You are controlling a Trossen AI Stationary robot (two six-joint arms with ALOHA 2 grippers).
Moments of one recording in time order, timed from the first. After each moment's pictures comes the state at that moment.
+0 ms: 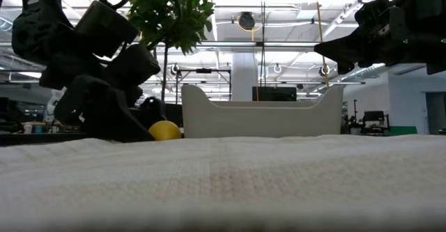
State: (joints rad) left arm -0.14 1.74 0.42 0.76 0.07 0.02; right arm -0.21 0.78 0.02 0.82 -0.16 0.02
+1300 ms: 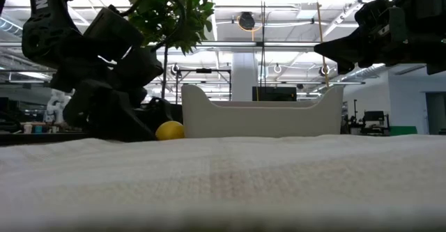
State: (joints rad) left arm -0.07 1.75 0.42 0.77 0.17 0.12; right arm -0.21 0.78 0.02 0.81 -0.16 0.02
